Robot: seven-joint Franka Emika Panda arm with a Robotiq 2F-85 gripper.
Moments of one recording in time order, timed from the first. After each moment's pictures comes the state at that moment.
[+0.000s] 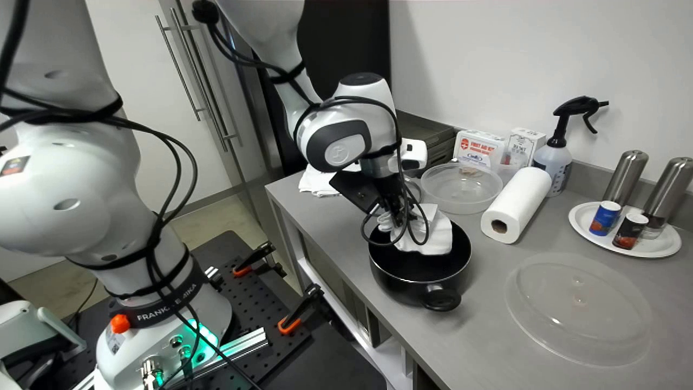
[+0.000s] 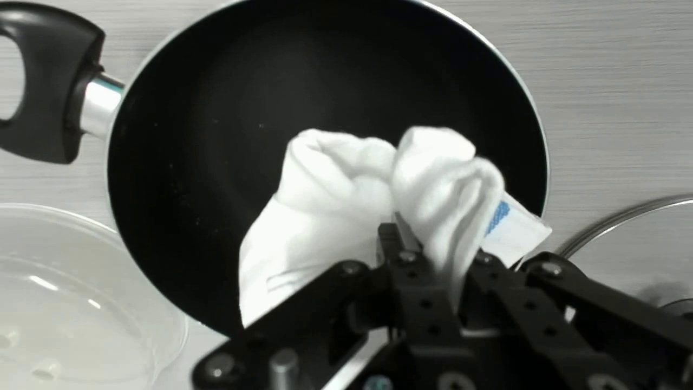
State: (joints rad) arm -0.32 0.21 0.05 -2.66 0.07 3.09 -0.17
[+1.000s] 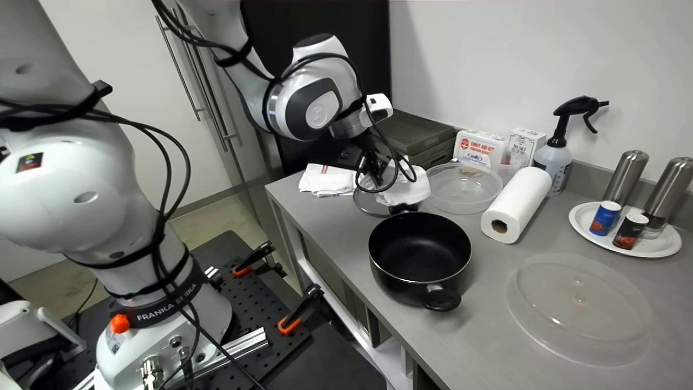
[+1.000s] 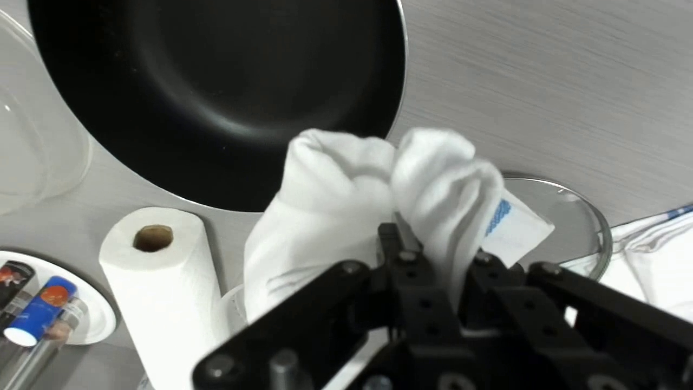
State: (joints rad) arm -0.20 0.01 0.07 -2.74 -0.19 3.09 -0.10
